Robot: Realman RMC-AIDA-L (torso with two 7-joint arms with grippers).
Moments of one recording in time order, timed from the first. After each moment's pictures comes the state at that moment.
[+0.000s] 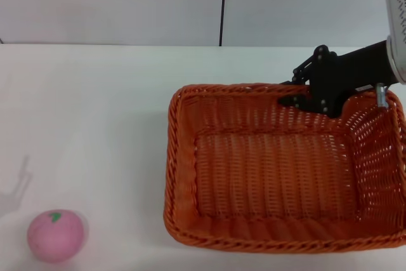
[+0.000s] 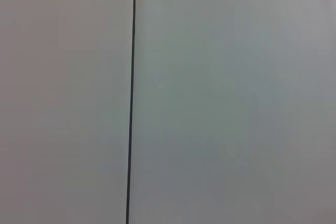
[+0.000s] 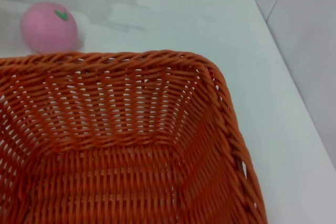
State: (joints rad) left arm 0.07 -2.07 -0.61 -0.11 -0.92 -1.91 2.94; right arm 0.69 2.05 -1.01 -0.96 -2.25 -1.49 1.30
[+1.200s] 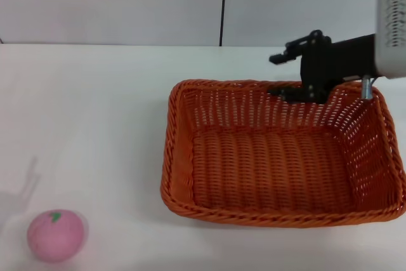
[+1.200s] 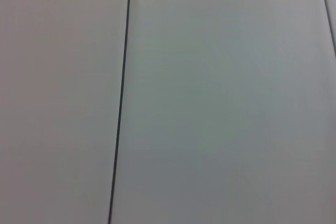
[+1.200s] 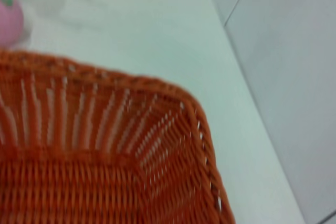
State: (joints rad) left arm 0.07 -2.07 -0.58 -0.11 -0.92 -1.96 2.88; right arm 0.60 2.08 -1.12 -1.05 -2.14 -1.32 1.30
